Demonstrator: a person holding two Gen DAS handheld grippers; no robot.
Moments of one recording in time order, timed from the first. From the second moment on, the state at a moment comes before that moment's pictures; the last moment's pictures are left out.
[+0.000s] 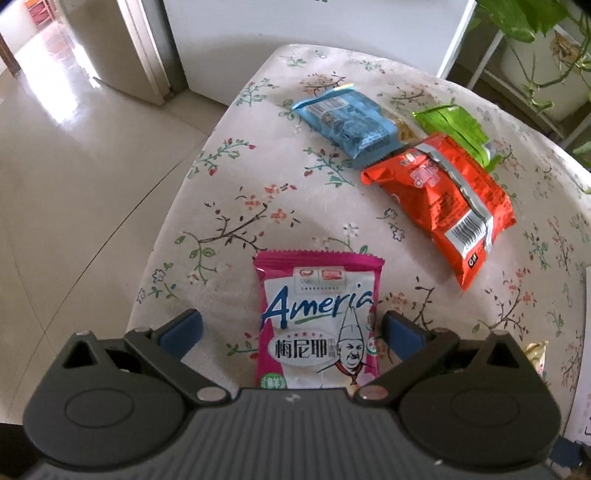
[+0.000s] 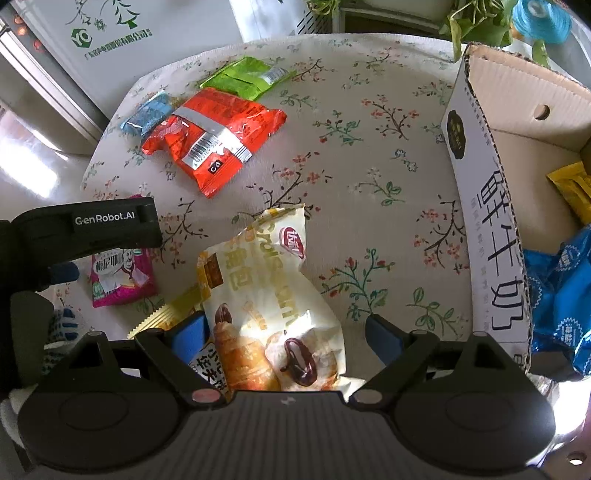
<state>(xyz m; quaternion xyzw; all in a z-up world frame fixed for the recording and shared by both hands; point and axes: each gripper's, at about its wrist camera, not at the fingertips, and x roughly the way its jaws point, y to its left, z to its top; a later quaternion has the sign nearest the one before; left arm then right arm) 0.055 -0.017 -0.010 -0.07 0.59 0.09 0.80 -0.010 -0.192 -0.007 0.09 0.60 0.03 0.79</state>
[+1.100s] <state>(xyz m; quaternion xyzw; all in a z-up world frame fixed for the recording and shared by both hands) 0.046 -0.026 0.011 -0.03 0.58 -0.04 0.81 -0.009 -0.198 0.001 0.12 0.57 0.04 0.82</state>
